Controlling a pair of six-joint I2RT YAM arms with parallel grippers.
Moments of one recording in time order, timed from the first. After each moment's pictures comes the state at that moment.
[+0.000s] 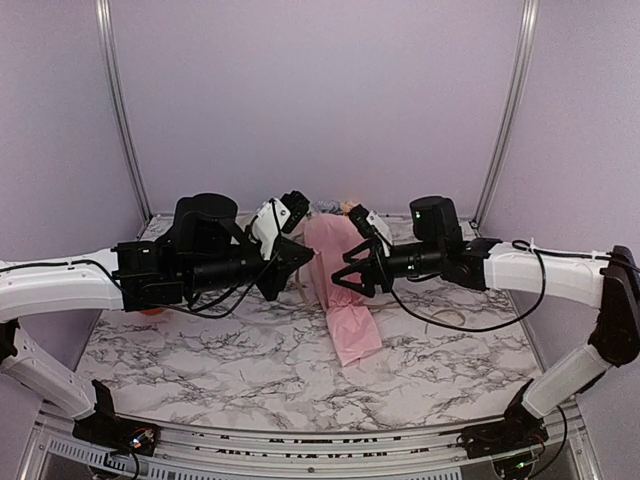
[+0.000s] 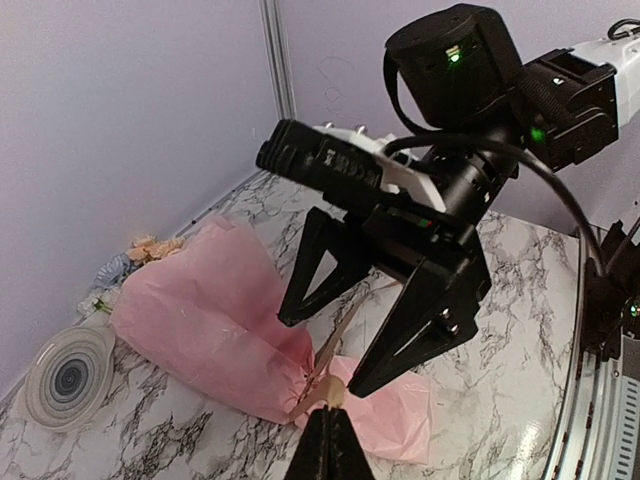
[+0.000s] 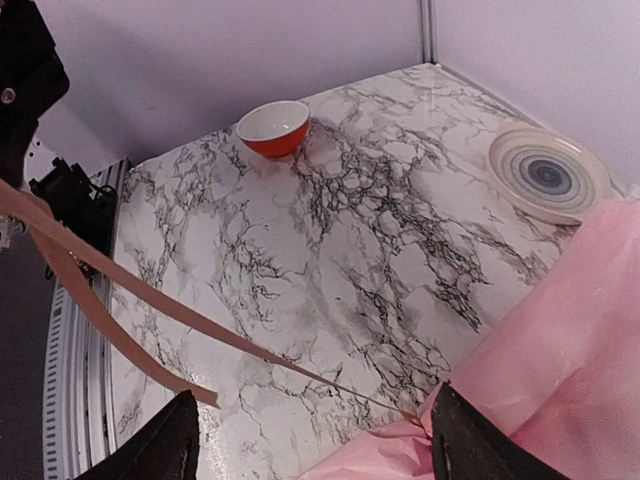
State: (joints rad) left arm -1.08 1.37 1.12 -0.05 -0.11 0.05; right arm 0.68 1.44 0.99 0.00 -0.58 -0.05
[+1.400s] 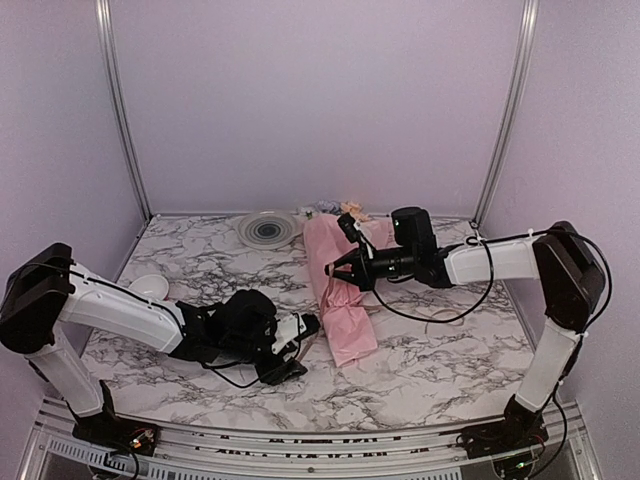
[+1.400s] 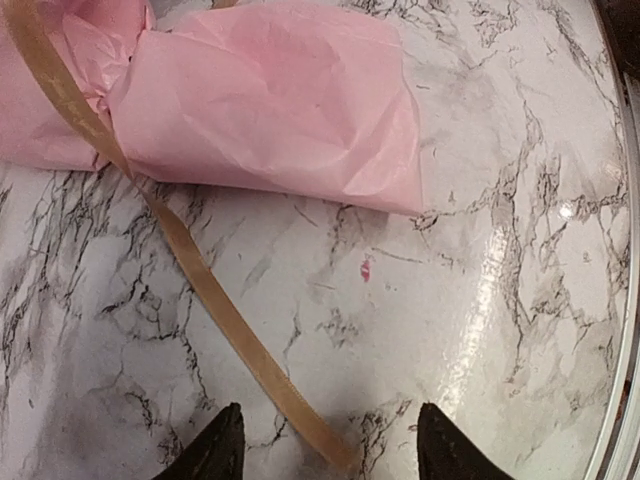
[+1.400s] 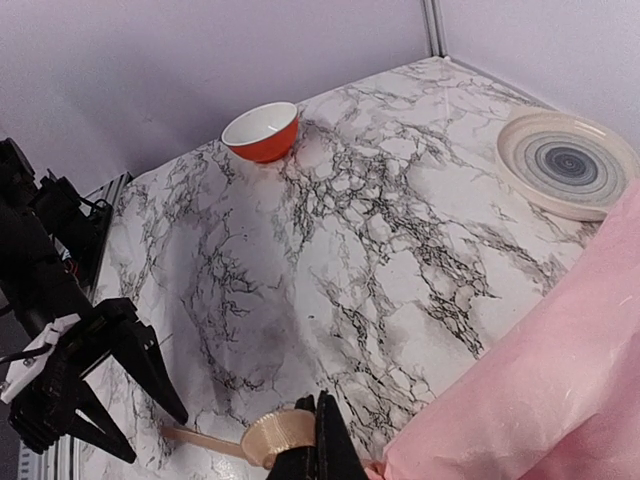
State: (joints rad) left arm -1.07 1.65 0.78 0.05 0.06 0.07; right arm 0.59 1.79 1.06 0.28 -0.76 -0.01
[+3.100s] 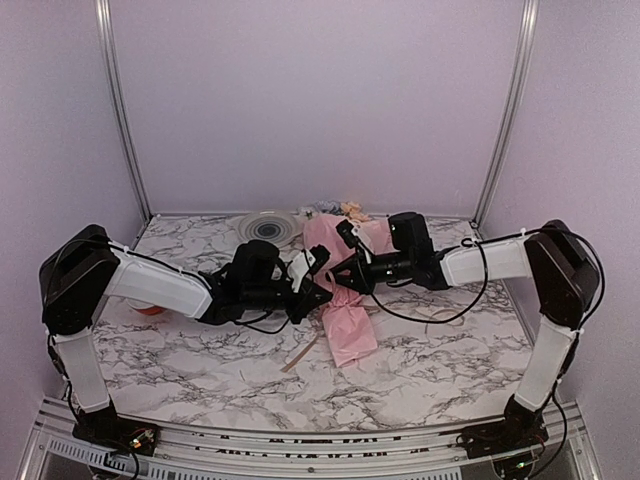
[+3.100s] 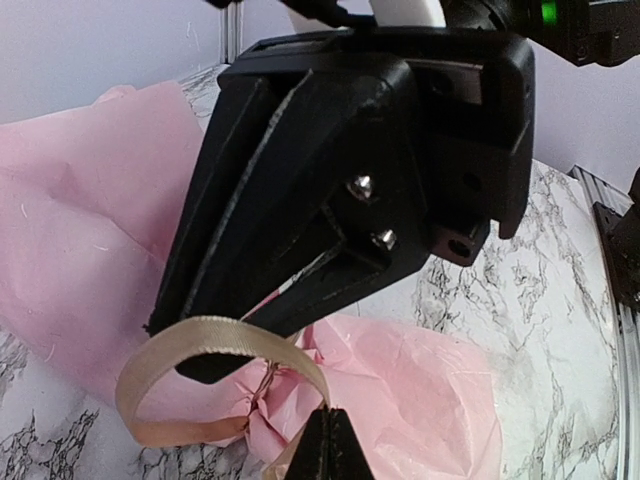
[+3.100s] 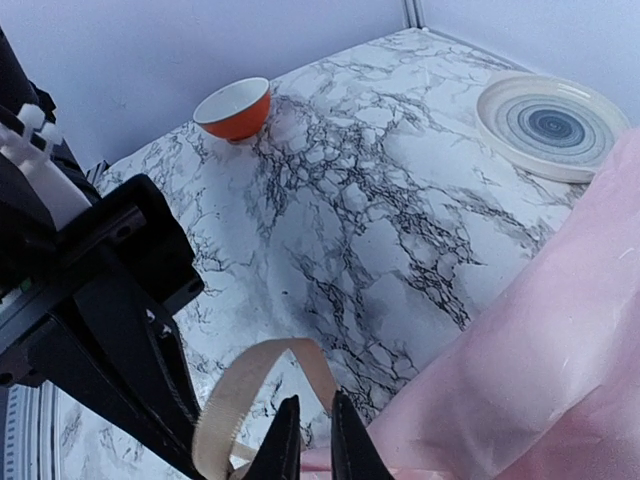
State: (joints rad) left arm -0.88 1.87 1.02 0.44 0.28 -0.01; right arm 0.59 1.82 1.06 0.28 -0.71 -0.03
